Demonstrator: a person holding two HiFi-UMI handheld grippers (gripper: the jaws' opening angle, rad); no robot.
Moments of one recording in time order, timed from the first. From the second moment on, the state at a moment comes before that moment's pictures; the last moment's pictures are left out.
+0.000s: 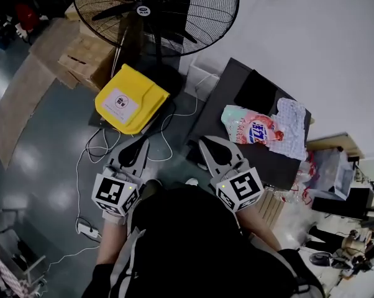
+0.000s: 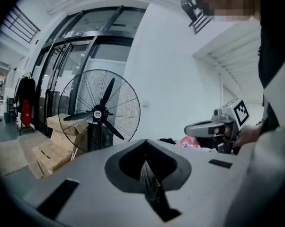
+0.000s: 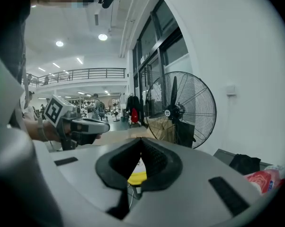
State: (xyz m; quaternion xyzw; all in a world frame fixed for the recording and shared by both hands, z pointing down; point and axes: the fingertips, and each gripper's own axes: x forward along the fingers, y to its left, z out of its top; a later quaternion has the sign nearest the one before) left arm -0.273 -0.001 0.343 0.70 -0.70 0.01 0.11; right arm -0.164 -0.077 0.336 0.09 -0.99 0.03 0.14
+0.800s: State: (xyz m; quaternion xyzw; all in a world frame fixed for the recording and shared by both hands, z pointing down) left arm -0.272 0.022 0.330 0.69 -0.71 -0.02 0.11; right arm -0.172 -0.049 0.342 0.06 -0.99 0.03 0.15
